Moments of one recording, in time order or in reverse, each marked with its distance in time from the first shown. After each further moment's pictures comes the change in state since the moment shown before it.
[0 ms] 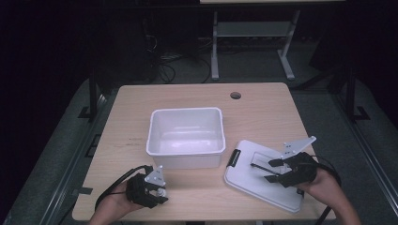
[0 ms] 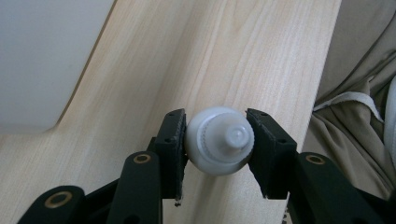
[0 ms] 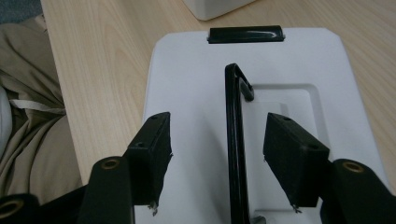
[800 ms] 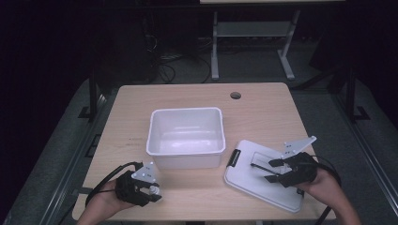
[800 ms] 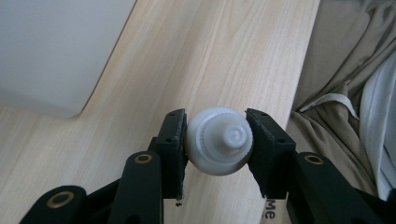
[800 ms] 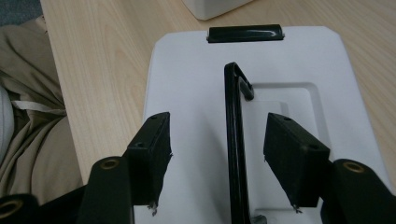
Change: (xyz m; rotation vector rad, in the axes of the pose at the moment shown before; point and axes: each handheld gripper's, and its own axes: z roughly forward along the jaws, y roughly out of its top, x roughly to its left) left arm 0.004 -0.007 -0.034 -0.036 -0.016 -0.017; right arm 0.000 0.000 0.000 -0.002 0.002 0.007
